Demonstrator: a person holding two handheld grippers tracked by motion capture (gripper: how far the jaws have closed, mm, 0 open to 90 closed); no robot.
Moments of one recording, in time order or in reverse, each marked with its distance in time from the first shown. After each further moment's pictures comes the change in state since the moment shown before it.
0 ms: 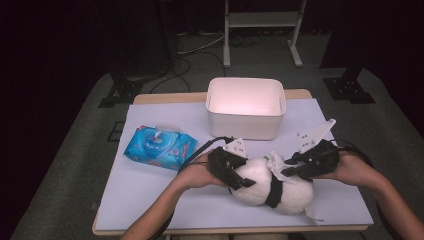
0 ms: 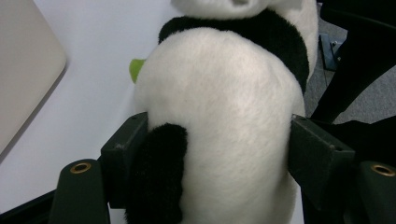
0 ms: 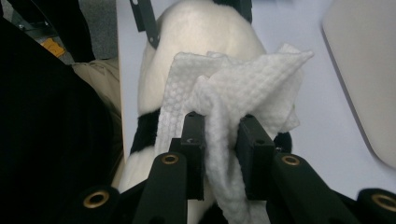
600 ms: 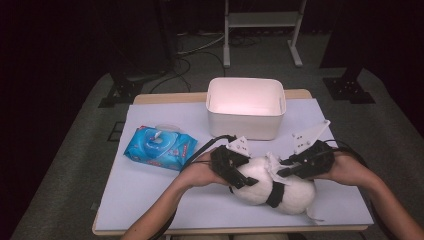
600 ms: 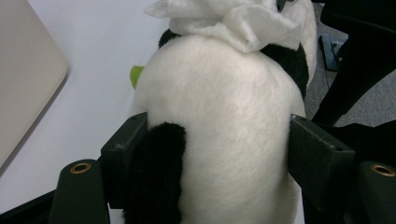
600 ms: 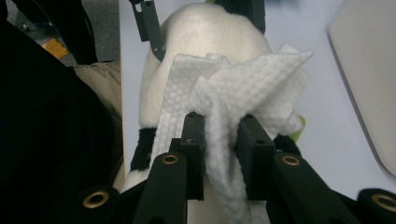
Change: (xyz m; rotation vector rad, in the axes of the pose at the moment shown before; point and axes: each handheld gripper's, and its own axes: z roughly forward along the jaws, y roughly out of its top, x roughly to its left) left arm -0.001 0.008 0.002 0.003 0.005 0.014; right arm -0.001 0.008 0.012 -0.003 0.017 -0.021
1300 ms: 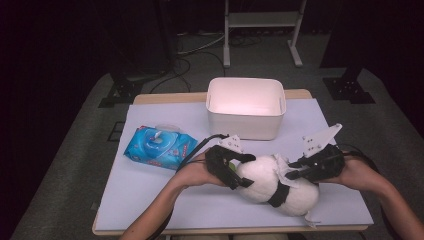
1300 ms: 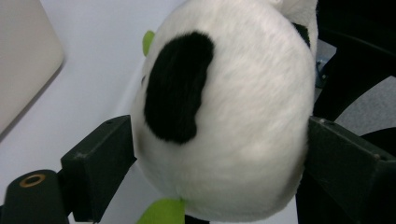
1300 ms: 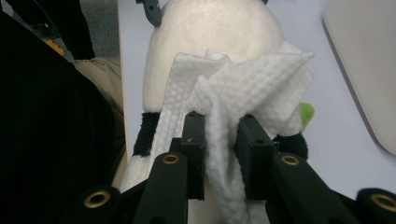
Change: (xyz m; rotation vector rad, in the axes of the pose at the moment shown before) left arm 0.012 -0.016 -0.002 -0.059 -0.051 -0.079; right arm 0.005 -0.021 -0.013 -0.014 -0.018 0.027
